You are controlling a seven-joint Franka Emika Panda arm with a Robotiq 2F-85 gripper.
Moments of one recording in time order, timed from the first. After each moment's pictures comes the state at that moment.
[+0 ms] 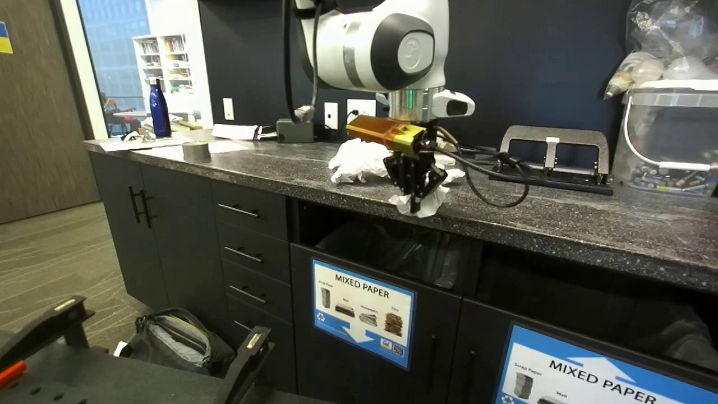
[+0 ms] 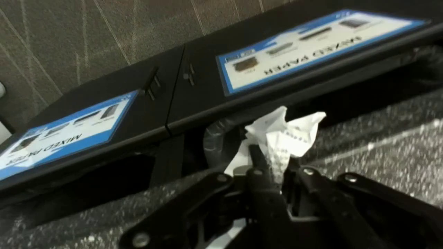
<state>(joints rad) -0.22 0.43 -0.14 -2.21 0.22 2.84 0.07</state>
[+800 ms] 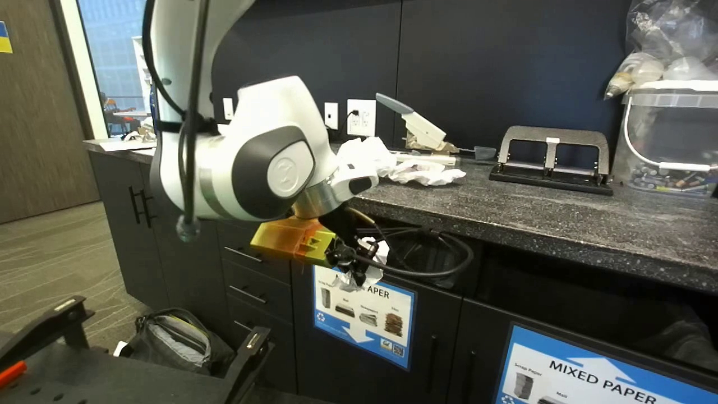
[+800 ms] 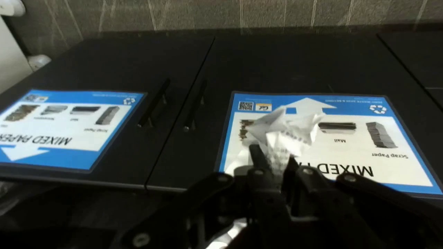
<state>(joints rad) 0.18 0.67 -0.29 -2.59 0.20 3.59 0.09</state>
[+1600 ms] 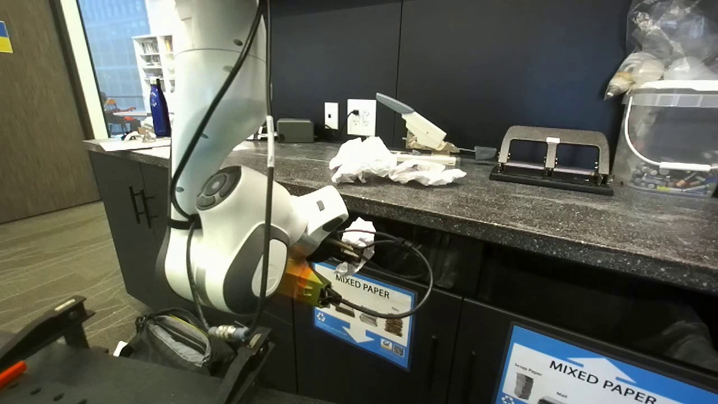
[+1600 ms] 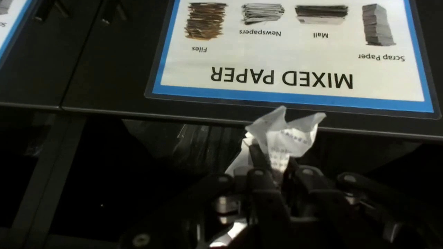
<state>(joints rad) 0.13 1.10 -0.13 -2.28 0.35 4.20 0.09</state>
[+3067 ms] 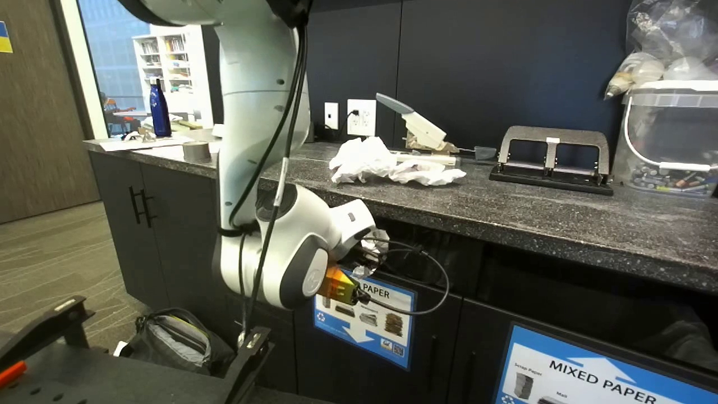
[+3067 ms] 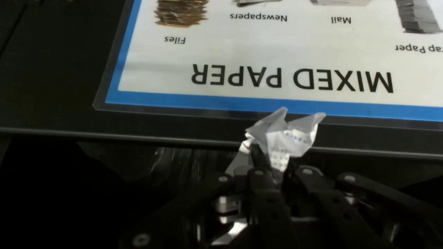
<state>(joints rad) 0.01 1.22 -0.10 -2.00 0.23 4.03 0.04</state>
